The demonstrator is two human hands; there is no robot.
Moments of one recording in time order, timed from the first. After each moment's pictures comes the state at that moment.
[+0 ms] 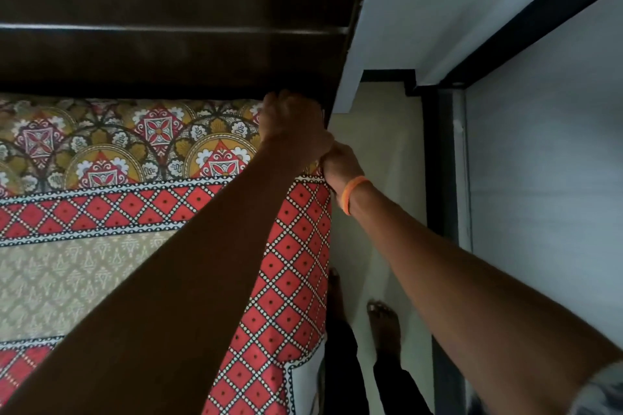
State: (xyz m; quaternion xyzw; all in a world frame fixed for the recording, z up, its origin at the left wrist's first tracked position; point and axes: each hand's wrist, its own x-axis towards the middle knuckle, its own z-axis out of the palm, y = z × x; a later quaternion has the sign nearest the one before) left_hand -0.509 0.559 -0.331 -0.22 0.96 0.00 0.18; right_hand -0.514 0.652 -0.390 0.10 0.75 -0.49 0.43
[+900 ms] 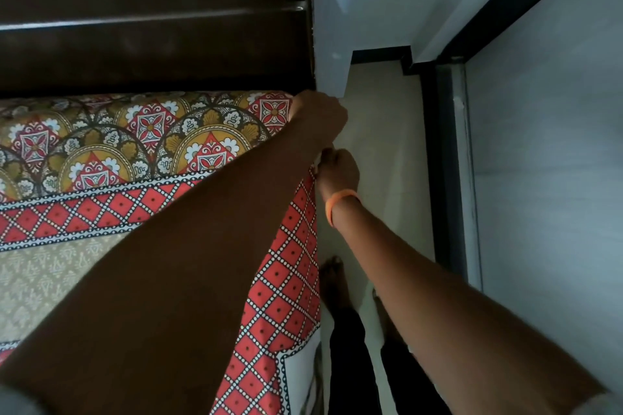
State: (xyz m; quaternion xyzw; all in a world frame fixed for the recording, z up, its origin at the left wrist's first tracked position) left_hand -0.556 0.599 -0.370 0.04 0.93 -0.14 0.35; right_hand -0.498 0.678 -0.414 0.16 0.83 -0.42 0.34
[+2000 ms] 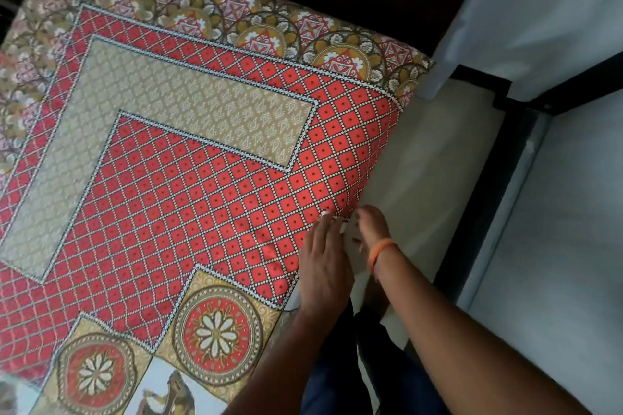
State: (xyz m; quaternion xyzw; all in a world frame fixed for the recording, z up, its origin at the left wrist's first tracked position) left_hand -0.223 0.824 -0.291 -0.47 0.84 0.27 0.02; right_hand -0.338 0.804 -0.334 0.14 0.71 -0.42 0.54
